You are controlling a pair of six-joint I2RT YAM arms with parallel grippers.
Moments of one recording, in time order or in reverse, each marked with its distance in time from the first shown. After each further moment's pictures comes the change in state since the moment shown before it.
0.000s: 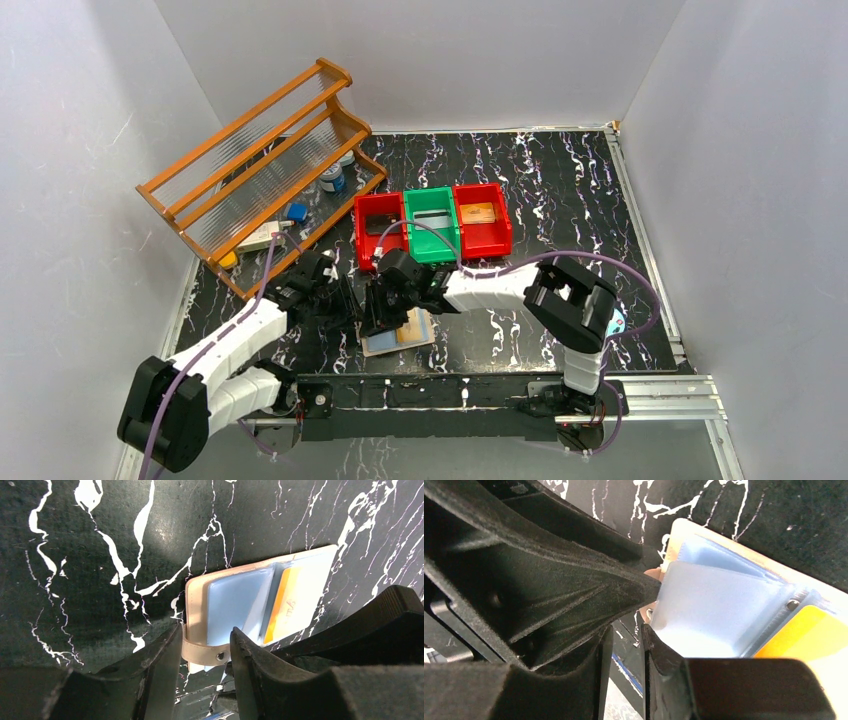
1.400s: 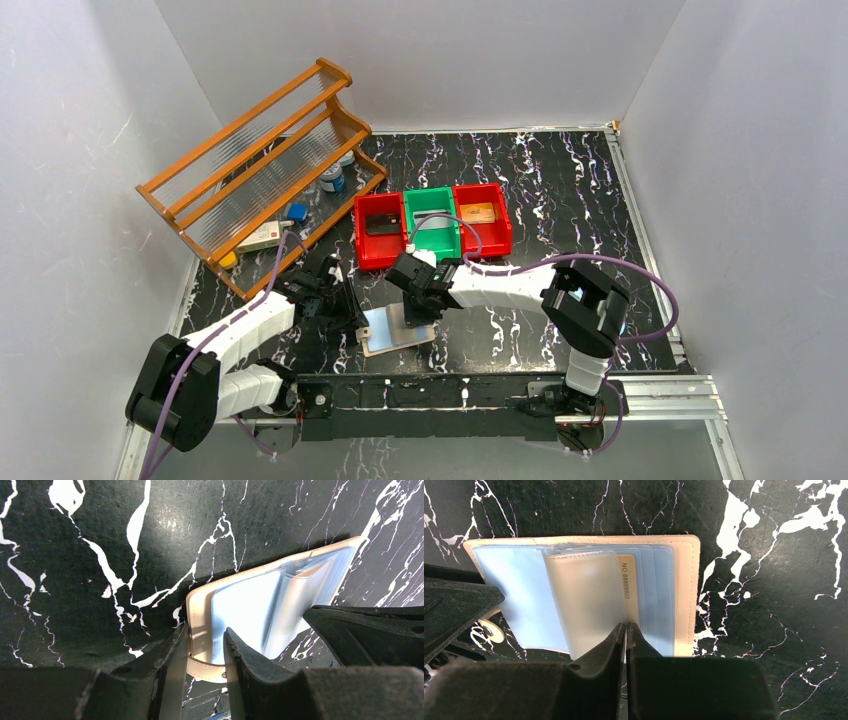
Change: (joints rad) left arm 0.000 0.099 -0.004 0.043 0.042 0.023; right arm 0.002 -0.066 0.047 -0.499 0.440 0.018
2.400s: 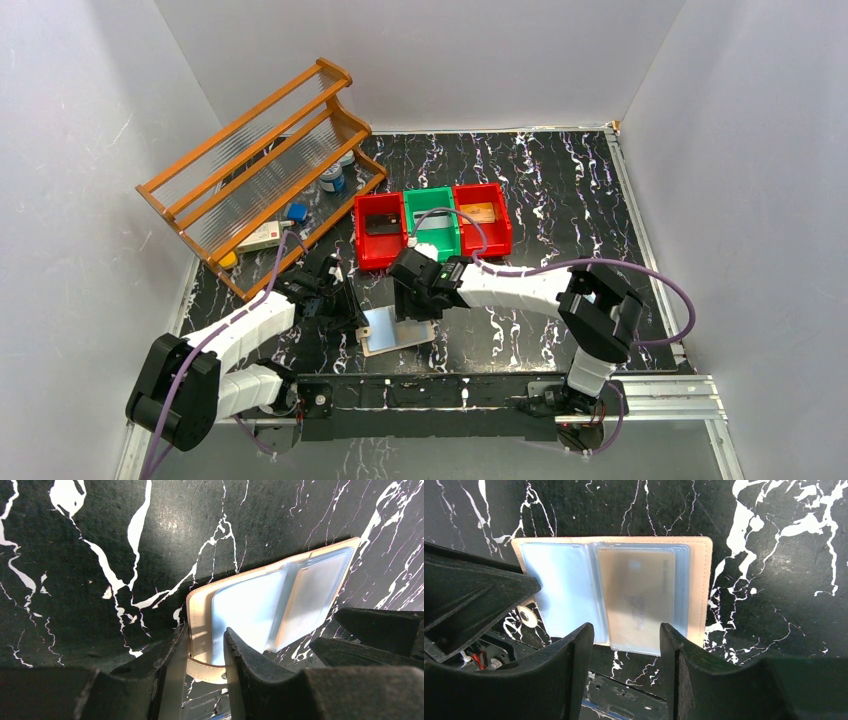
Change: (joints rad) left arm 0.000 0.003 0.000 0.003 -0.005 -0.001; right arm -0.007 -0.067 -0.013 0.032 -0.004 0.008
